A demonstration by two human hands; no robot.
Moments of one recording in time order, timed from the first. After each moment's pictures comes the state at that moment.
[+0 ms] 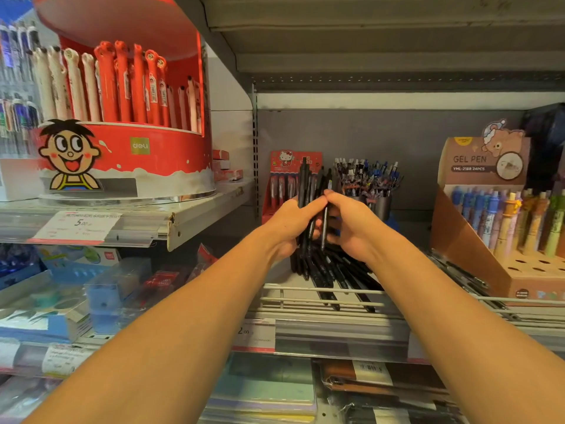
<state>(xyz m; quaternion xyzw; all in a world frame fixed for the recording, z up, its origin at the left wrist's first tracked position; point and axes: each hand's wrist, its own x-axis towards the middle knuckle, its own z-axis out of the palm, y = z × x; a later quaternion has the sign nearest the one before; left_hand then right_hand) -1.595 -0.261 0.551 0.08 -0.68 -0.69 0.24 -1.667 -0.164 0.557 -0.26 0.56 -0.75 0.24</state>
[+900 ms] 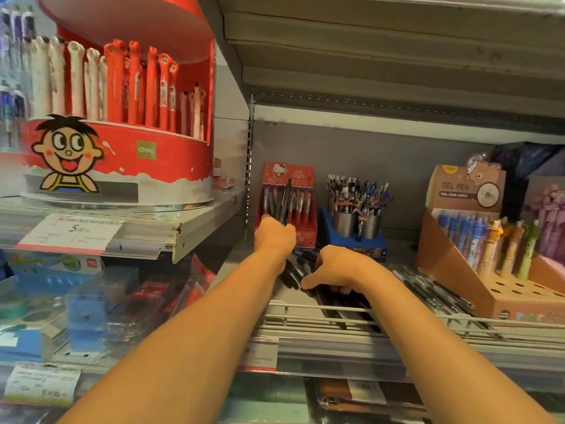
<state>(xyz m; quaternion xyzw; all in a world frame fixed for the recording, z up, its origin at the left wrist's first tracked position) -1.608 -0.289 0.538 0.29 -0.70 -0.54 0.38 -1.659 -0.168 0.541 -0.36 0.92 -0.14 0.09</state>
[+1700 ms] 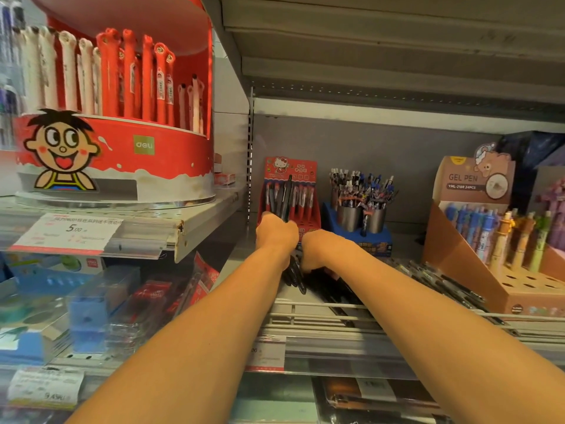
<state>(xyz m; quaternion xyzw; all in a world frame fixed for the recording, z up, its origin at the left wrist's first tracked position) -1.613 -0.297 0.536 0.31 -0.69 -0.53 0.38 -1.654 -0.216 0.554 -0.37 0.93 0.02 0.02</state>
